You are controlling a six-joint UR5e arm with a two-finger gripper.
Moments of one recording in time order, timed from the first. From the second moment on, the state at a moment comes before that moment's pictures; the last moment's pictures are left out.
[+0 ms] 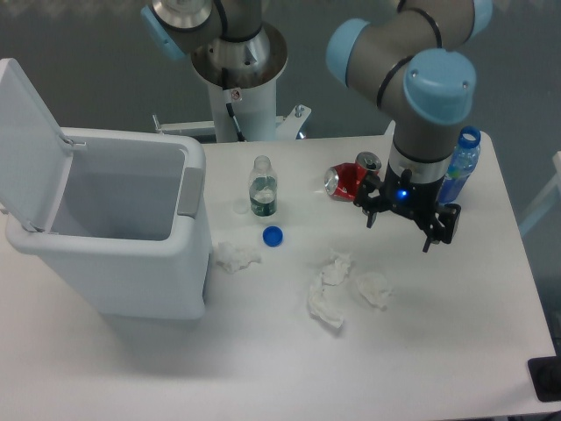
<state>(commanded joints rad) 2.66 -1.92 -1.49 -1.18 1.50 1.19</state>
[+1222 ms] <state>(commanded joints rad) 2.56 -1.75 -1.49 -1.16 1.35 0.52</state>
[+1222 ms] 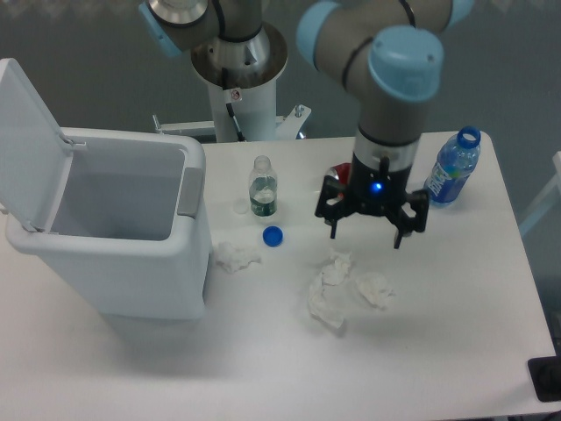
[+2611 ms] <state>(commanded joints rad) 2.17 -1.47 -1.49 -1.07 1.15 0.04</state>
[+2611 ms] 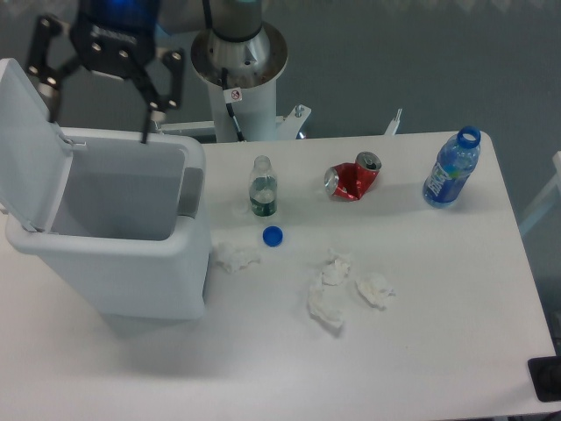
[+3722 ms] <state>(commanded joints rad) 2.05 -1.48 -1.50 -1.07 1.21 0.08</state>
